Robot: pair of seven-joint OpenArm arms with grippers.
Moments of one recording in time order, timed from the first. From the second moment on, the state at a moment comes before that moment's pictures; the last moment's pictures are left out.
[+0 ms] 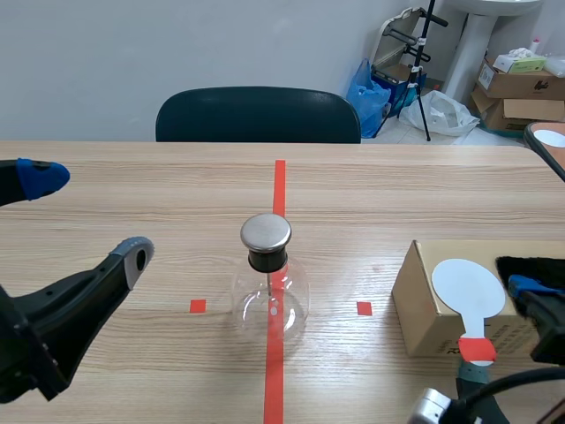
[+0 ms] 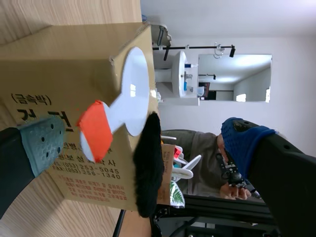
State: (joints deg) left arm 46.7 -32.6 -8.5 119.9 -15.5 -26.5 -18.0; right arm -42.8 14.0 -6.3 88.1 -75.6 -38.5 0.7
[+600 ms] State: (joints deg) left arm 46.7 -32.6 -8.5 119.9 -15.5 -26.5 -18.0; right arm -41.9 14.0 -7.4 84.9 -75.6 -38.3 2.4
